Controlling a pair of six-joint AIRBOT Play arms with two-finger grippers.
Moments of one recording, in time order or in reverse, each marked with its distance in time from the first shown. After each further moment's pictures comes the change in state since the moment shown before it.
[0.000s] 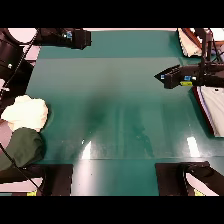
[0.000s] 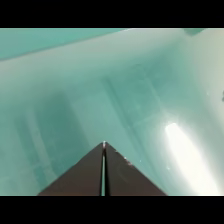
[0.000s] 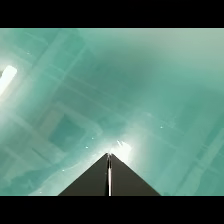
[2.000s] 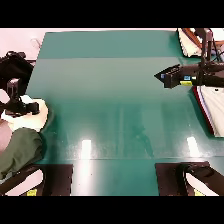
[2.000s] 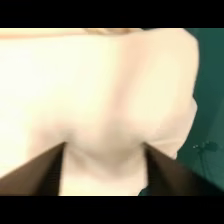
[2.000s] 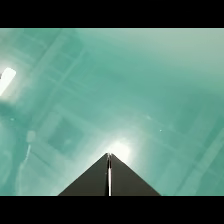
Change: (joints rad) left arm 0.615 0.309 -0.946 0.393 -0.079 -0.033; right arm 0.003 0.000 0.000 -0.001 -0.014 0.000
